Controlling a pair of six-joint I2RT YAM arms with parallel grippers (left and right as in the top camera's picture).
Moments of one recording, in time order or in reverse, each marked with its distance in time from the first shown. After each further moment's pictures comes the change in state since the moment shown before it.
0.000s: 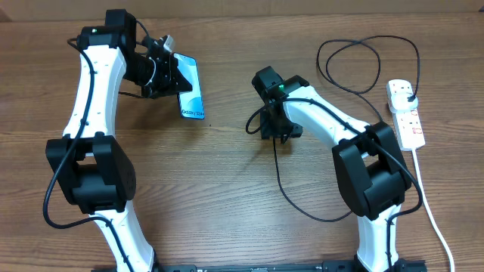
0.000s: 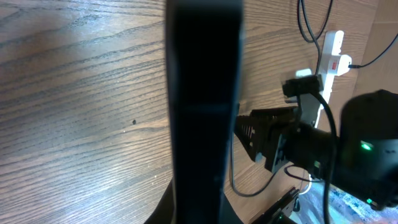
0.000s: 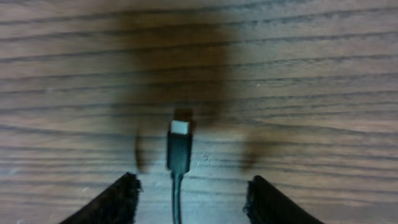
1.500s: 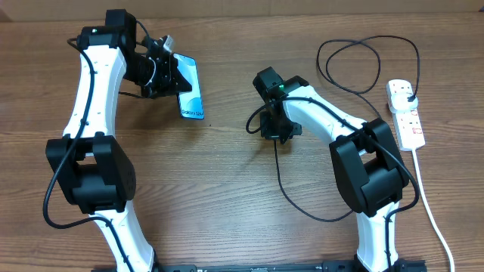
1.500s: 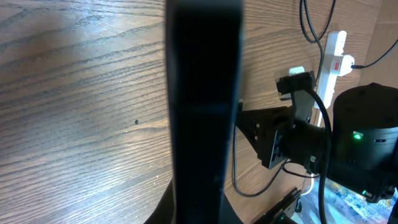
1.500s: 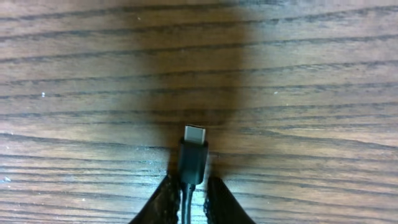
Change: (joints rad) left arm 0.000 0.000 0.000 0.001 -0.008 0.000; right arm -0.008 0.025 0.001 0.020 -0.045 -0.012
